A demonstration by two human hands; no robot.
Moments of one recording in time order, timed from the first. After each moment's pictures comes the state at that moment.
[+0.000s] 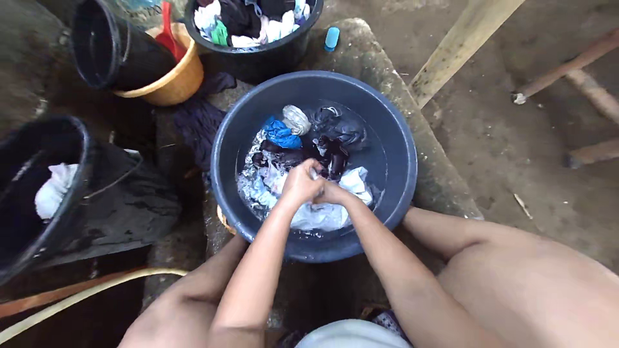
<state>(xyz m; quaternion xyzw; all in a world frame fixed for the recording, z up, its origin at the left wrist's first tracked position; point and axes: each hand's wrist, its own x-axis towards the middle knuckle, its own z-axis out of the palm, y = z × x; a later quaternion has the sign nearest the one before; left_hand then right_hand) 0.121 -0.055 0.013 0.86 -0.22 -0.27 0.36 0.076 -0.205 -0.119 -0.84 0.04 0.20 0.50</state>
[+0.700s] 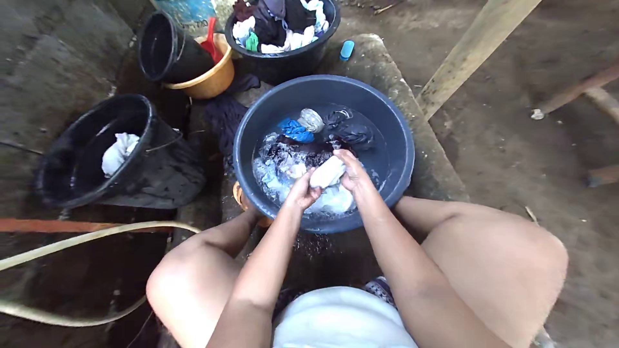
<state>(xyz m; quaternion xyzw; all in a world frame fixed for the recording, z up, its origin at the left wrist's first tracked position) 0.035 -0.038 -0.027 0.41 0.20 -0.37 0.80 0.013 -0.185 -0.037 -0.54 0.22 -0.01 0.81</state>
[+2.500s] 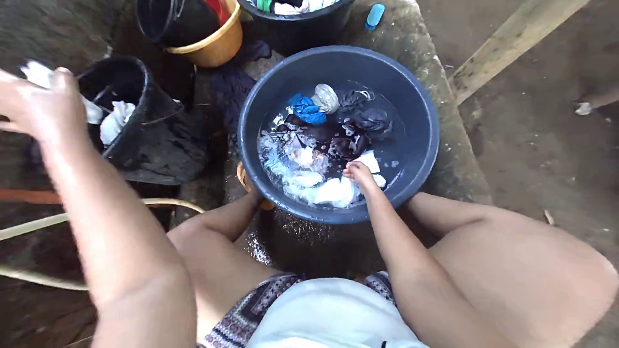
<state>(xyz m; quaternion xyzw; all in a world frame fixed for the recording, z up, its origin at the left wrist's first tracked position) 0.165 0.262 0.190 0.93 0.23 0.22 0.17 0.015 -0.209 -0.129 -0.68 0.35 0.11 0.64</state>
